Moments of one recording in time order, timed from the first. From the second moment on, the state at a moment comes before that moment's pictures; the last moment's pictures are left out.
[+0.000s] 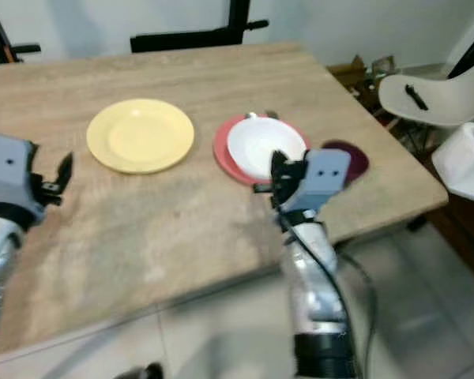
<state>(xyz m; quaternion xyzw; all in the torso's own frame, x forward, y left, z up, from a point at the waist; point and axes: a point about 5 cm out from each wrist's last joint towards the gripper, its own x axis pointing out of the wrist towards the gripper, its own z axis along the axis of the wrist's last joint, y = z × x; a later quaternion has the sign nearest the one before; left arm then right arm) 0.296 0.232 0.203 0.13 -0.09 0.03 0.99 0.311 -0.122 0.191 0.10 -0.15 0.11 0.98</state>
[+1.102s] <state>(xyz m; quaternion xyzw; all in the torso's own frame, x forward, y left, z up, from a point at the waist) 0.322 0.198 0.192 0.31 -0.04 -0.24 0.92 0.302 -0.101 0.198 0.14 -0.13 0.23 0.96</state>
